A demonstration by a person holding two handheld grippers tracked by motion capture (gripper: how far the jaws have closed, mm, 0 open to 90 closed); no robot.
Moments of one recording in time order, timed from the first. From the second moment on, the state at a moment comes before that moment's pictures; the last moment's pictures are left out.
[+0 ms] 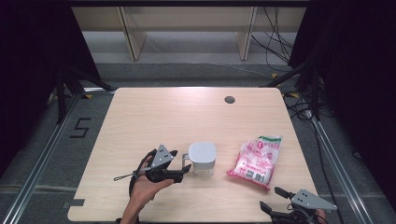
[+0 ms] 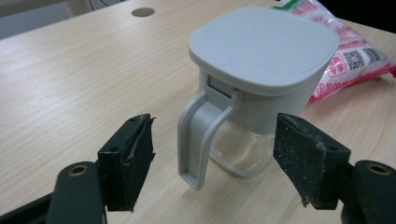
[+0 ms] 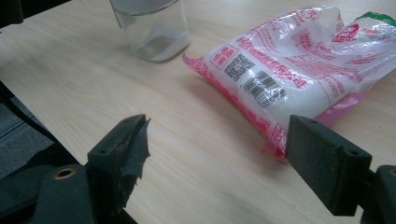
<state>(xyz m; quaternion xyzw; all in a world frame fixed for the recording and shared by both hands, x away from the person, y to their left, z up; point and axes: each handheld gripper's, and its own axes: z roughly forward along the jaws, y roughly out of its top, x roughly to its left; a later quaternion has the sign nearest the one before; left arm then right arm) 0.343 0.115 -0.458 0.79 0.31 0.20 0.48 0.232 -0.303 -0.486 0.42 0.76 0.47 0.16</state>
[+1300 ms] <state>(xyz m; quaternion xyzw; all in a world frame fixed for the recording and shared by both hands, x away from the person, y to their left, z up) 0.344 0.095 -0.433 0.76 0.30 0.22 0.54 0.232 -0.301 -0.485 0.40 0.77 0.47 0.17</state>
